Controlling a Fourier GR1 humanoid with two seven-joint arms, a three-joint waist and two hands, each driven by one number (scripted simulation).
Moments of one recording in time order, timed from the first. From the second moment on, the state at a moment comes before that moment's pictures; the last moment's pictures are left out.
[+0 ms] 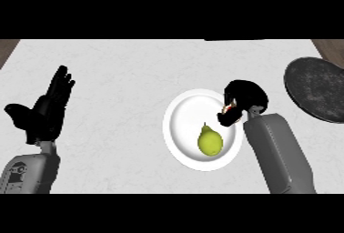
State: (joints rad) left arm -0.23 0.21 0.12 -1.44 0.02 0.07 0.06; right arm -0.58 -0.07 -0.01 -1.09 1.16 0.45 0.29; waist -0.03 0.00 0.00
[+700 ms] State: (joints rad) left arm -0.24 0.19 0.09 -1.46 0.01 0.06 0.08; right arm -0.82 -0.02 -0.07 -1.14 1.38 -0.06 0.92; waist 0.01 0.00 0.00
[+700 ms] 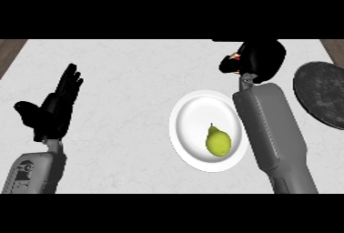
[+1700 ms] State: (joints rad) left arm -0.23 0.19 0.10 -1.49 0.01 0.05 0.09; right arm -0.69 -0.45 -0.42 -0.90 1.15 -0.40 0.55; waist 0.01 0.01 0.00
